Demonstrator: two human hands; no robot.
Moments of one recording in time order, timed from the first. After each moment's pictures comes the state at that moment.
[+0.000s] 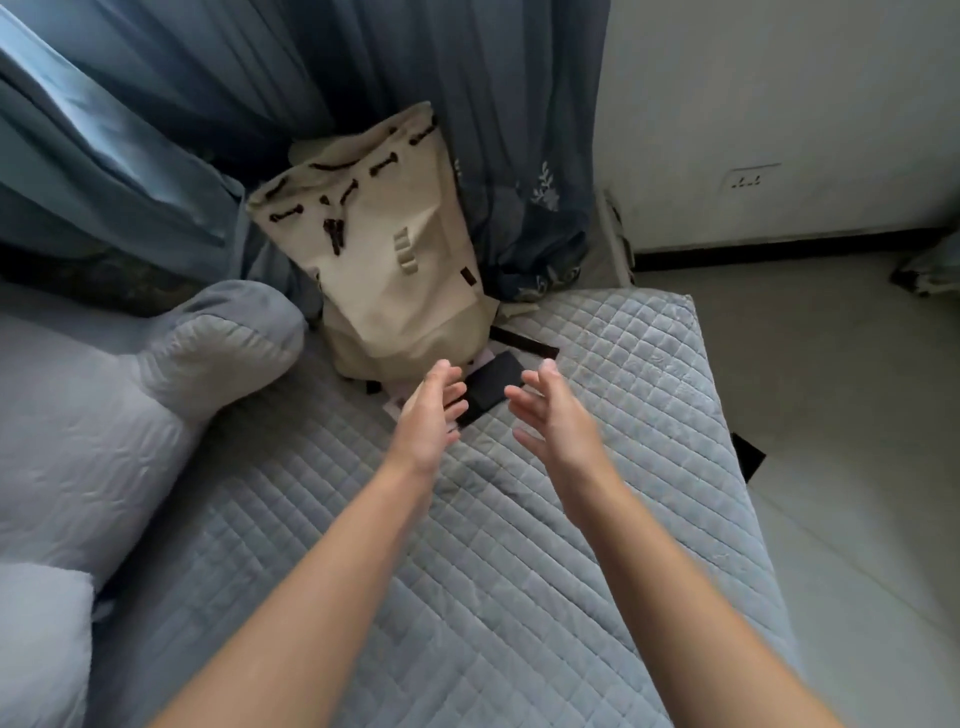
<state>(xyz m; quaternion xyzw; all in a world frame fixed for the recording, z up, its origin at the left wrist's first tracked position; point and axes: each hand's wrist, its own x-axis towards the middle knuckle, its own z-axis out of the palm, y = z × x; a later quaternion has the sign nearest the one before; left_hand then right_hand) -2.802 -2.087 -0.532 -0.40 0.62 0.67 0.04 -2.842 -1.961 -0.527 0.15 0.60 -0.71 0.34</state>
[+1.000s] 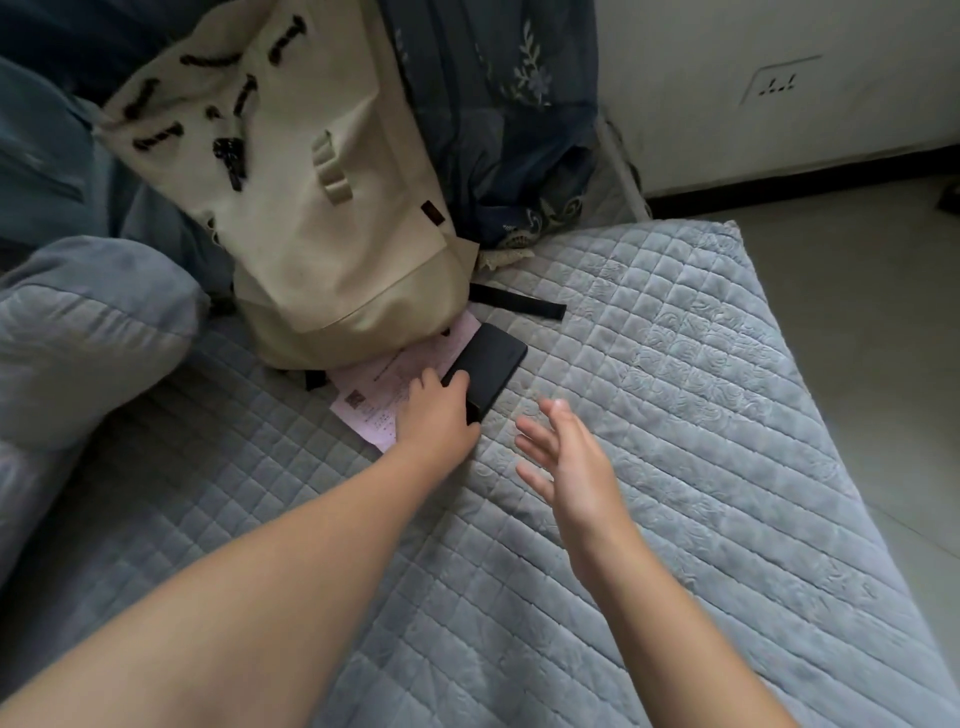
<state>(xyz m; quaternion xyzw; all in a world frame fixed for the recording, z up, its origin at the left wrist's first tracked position) -2.866 -2.127 -0.796 -0.15 0.97 0.09 0.18 -2.836 -1.973 -0.718 0.23 0.59 -0.72 0.29</state>
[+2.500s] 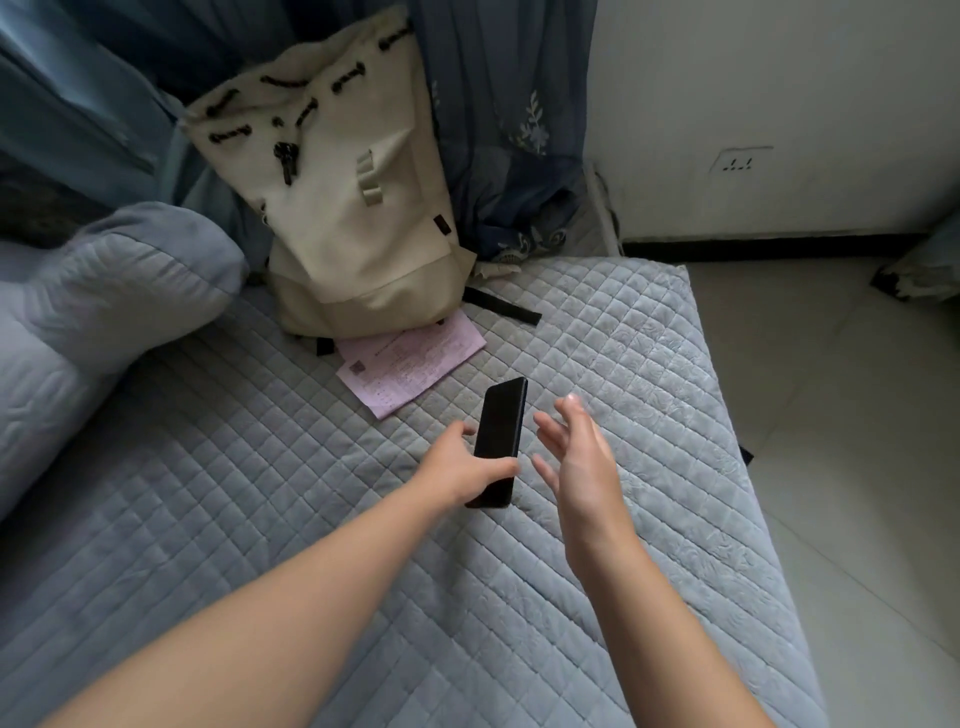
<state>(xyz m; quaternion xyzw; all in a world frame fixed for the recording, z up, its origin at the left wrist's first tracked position) -2.773 -2.047 -0.731 -0.34 0.78 0.49 0.20 -2.786 -1.918 -0.643 0.20 0.62 -0.72 0.24</state>
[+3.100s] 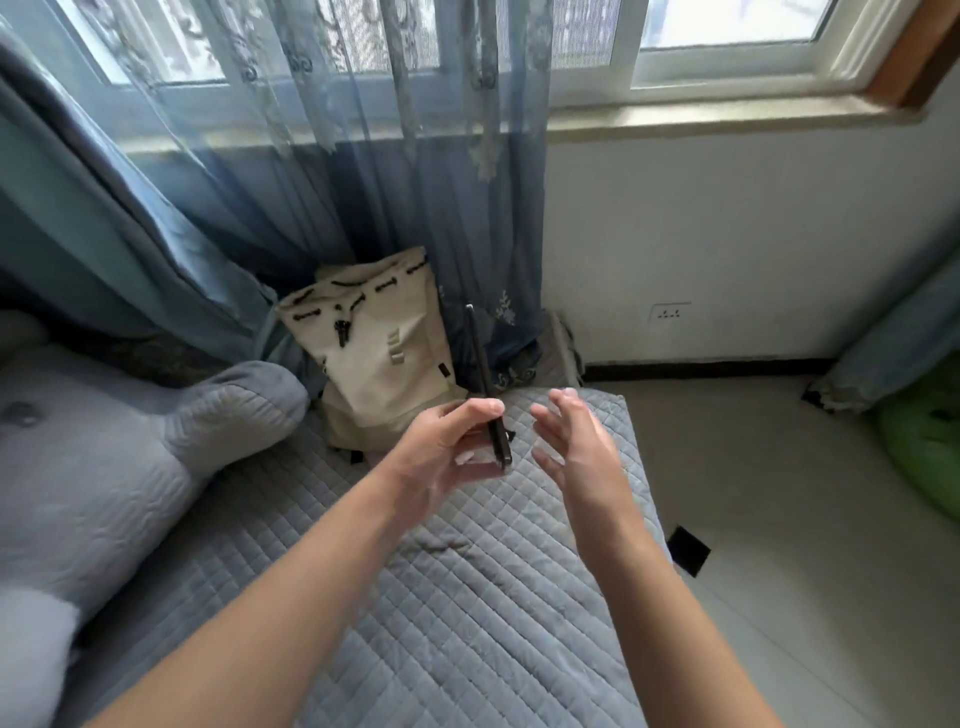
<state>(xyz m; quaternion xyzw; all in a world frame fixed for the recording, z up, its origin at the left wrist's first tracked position) -2.778 -2.021 -0.418 -0.17 0.55 0.81 0.10 -2.792 -1.863 -0.389 0.02 0.66 -0.73 0.19</state>
